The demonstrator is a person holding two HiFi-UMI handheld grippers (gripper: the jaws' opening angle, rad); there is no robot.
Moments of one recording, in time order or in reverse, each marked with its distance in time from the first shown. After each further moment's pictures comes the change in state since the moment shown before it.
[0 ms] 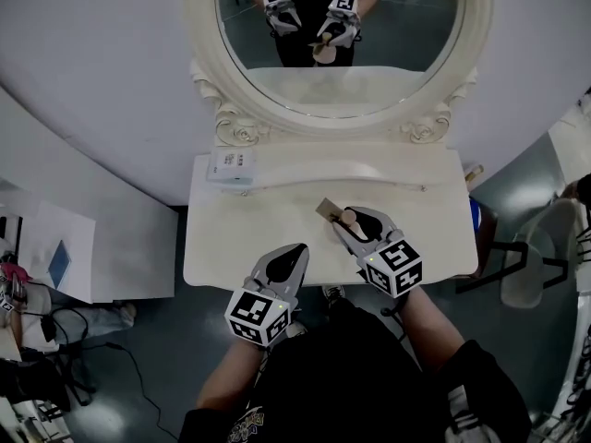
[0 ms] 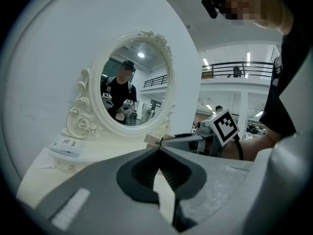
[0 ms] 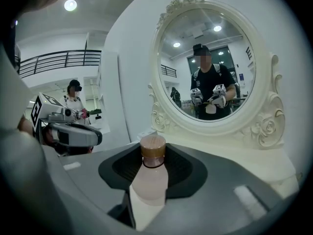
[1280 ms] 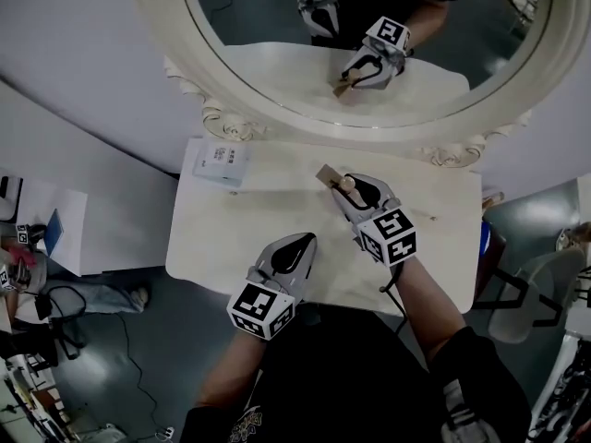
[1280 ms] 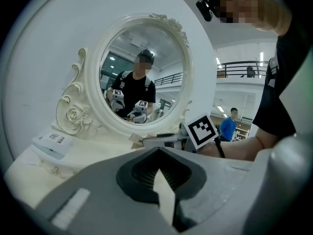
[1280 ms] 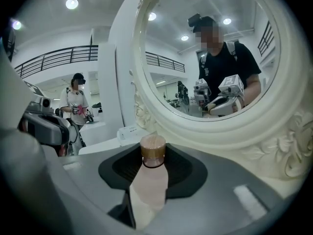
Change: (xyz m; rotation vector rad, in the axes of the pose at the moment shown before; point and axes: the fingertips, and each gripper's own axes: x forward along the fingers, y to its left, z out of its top) left arm 0.105 0.034 0.004 -0.076 0.001 0.098; right arm 0.105 -0.120 0.003 -0.064 0.059 0.084
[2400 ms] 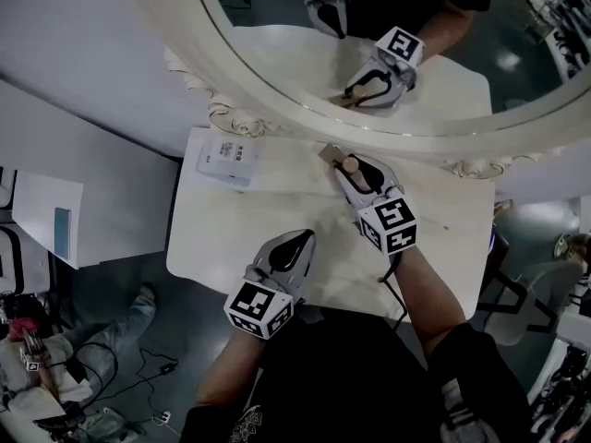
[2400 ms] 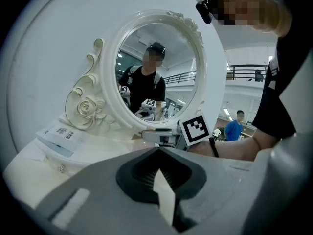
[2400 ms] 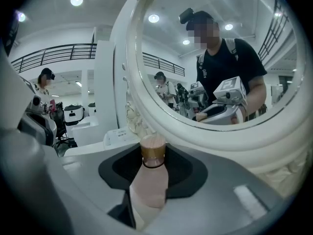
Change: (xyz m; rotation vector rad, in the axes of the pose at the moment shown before) left arm 0.006 0.051 -0.004 -0.067 0.013 0.046; right arm 0.063 -0.022 0.019 -0.043 -0.043 -0.033
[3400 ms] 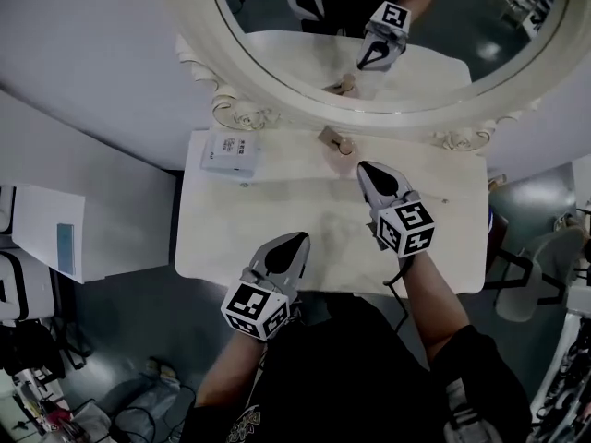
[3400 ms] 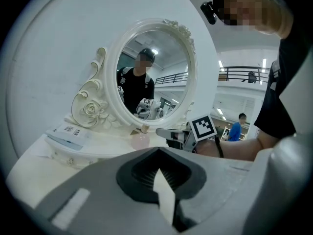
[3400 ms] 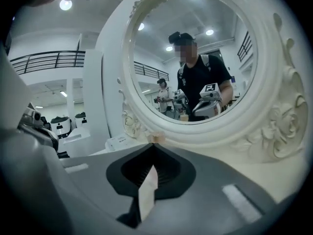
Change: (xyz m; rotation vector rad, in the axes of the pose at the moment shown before) left arm -0.055 -0.009 -0.013 0.010 0.013 -0.065; right arm -0.066 0.013 -0.008 0.147 -0.061 -0.143
